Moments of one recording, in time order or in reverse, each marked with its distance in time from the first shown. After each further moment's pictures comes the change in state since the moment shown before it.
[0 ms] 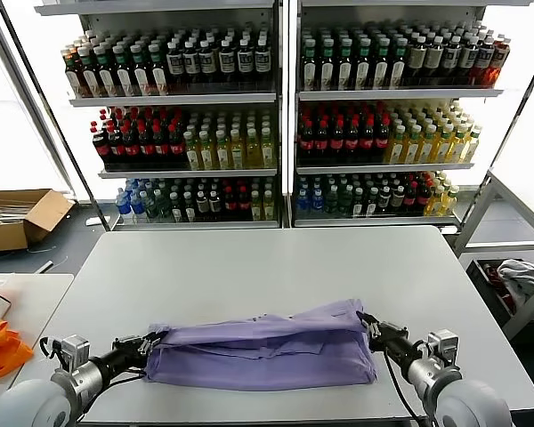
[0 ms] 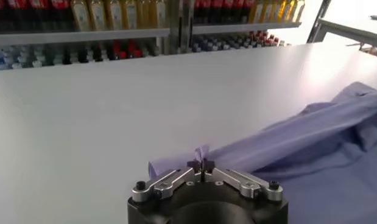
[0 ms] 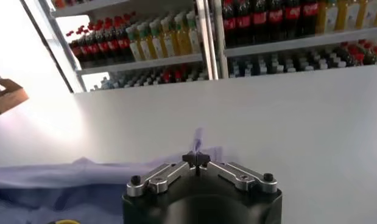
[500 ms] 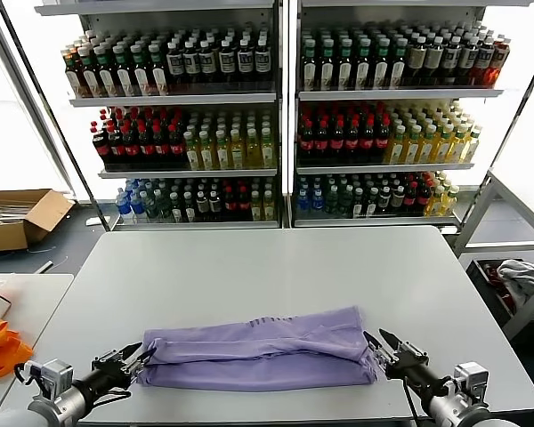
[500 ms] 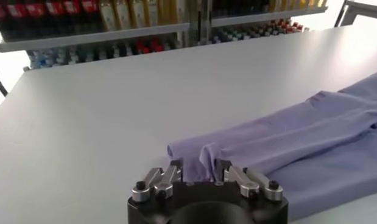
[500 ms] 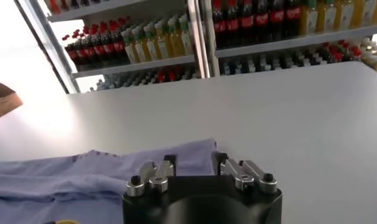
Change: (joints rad) left arm 0.182 -0.068 -0.137 -0.114 0.090 -0.004 -0.042; right arm -0.203 0.048 0.160 0.132 -0.016 0.061 -0.035
